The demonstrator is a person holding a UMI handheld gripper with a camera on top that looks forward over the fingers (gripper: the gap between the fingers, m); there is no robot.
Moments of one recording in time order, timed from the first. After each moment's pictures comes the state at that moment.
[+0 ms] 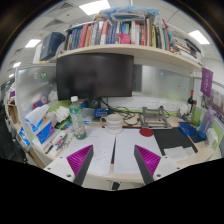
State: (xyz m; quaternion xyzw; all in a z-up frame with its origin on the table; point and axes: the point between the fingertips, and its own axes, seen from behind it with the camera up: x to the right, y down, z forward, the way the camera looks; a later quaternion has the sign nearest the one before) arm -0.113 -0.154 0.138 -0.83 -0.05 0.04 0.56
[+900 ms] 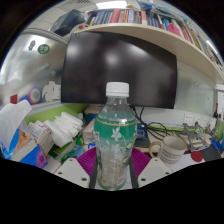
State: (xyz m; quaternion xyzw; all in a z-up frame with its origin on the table) arm -0.326 0.092 0.081 -0.78 -0.09 0.03 0.62
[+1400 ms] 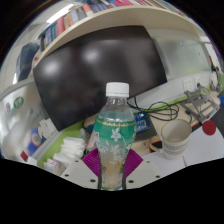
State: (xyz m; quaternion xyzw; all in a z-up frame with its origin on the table) arm -0.313 0.103 0.109 -0.81 0.06 0.21 0.55
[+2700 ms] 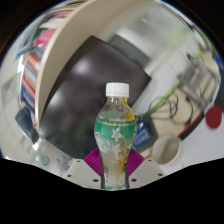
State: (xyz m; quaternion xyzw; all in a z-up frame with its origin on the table) arm -0.231 0.124 0.197 -0.76 0.18 0.43 0.45
